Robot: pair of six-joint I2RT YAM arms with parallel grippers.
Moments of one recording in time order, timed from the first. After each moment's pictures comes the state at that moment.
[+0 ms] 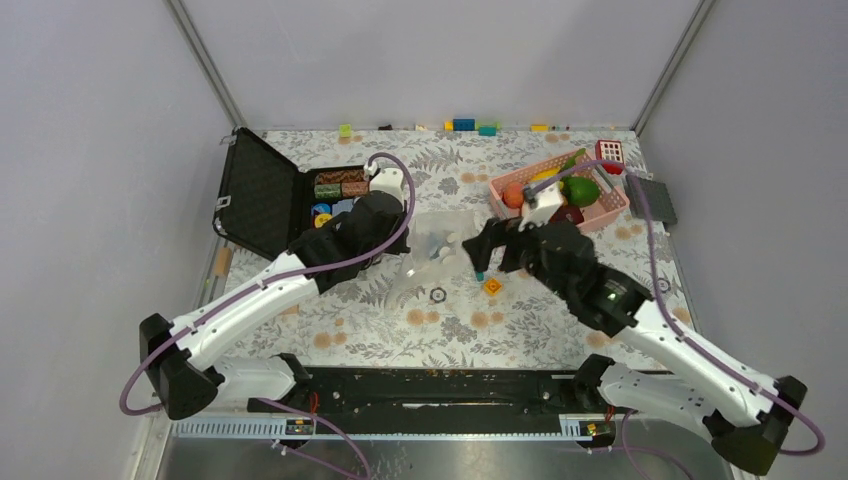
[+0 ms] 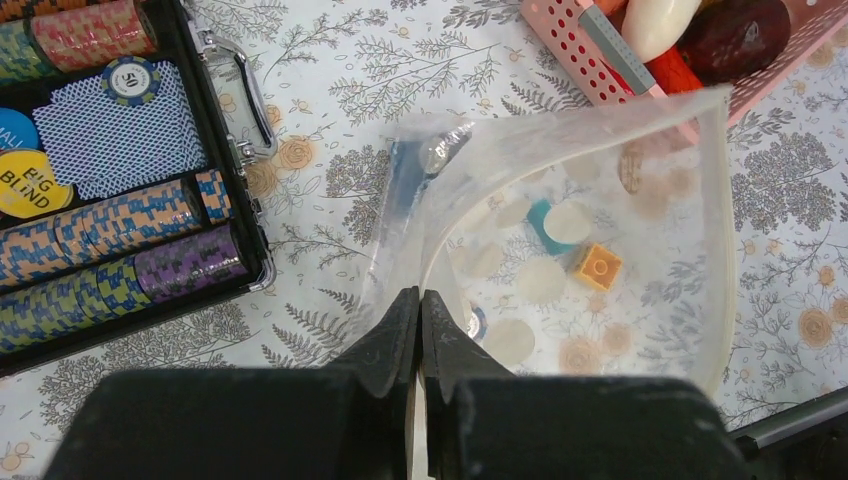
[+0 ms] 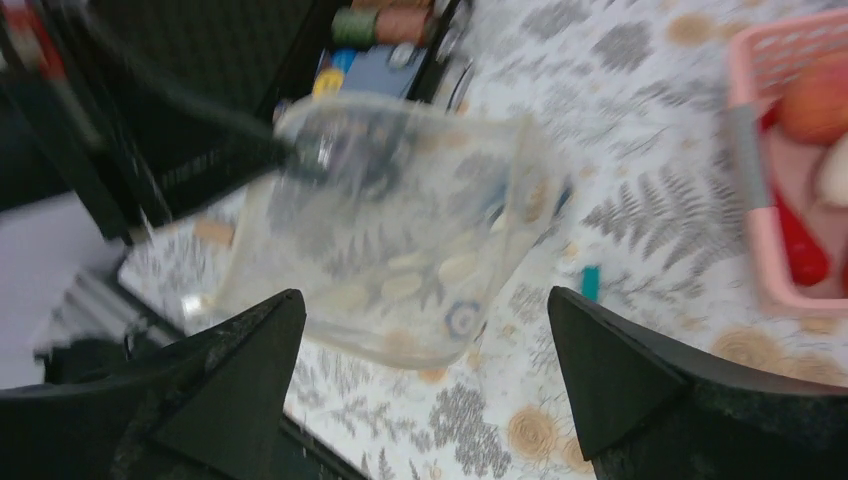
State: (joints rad) left arm -0.85 1.21 1.15 -0.55 -0.37 -0.48; right arm 0.88 0.89 0.86 -0.31 0.22 0.47
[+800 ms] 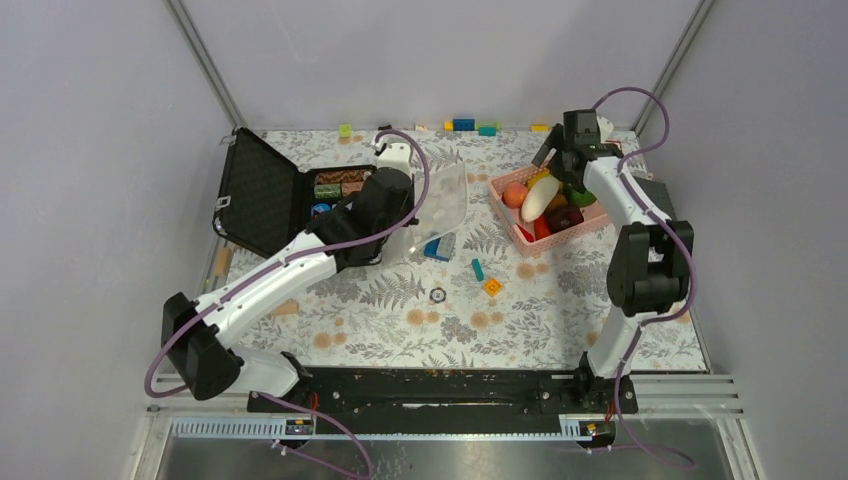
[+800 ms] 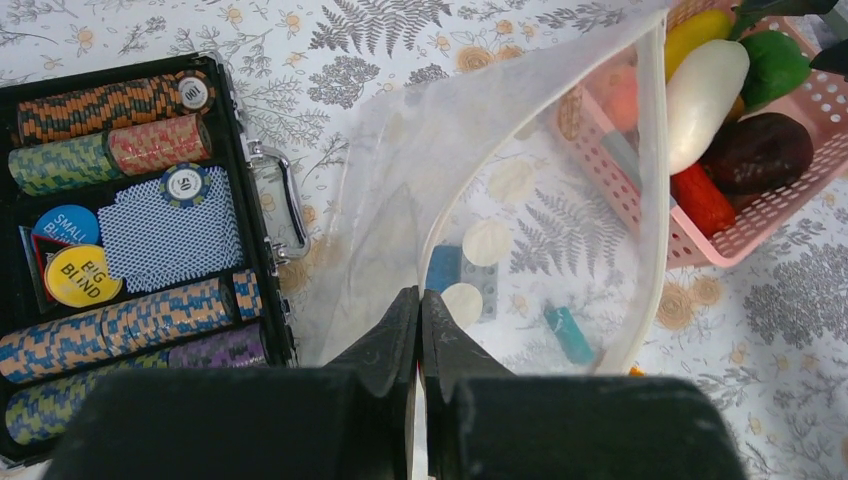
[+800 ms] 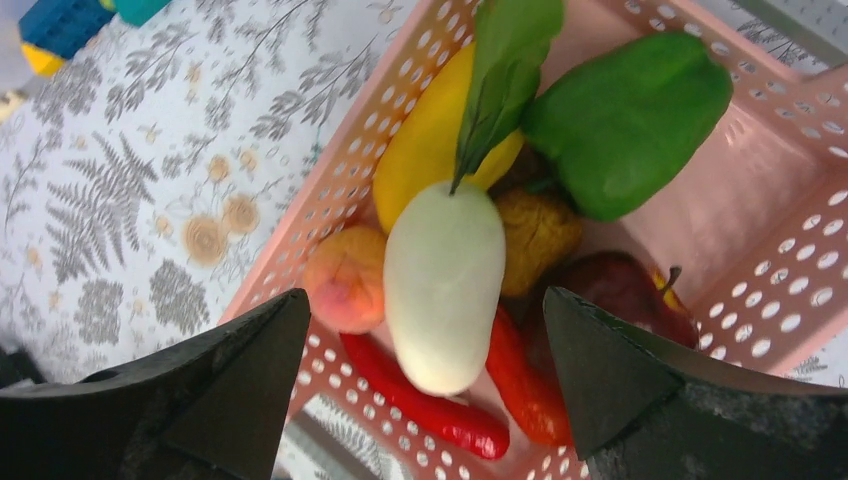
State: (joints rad) left arm -0.80 1.35 1.25 -0.41 -0.45 -0.39; right arm 0.10 1.81 1.52 -0.54 0.21 0.61
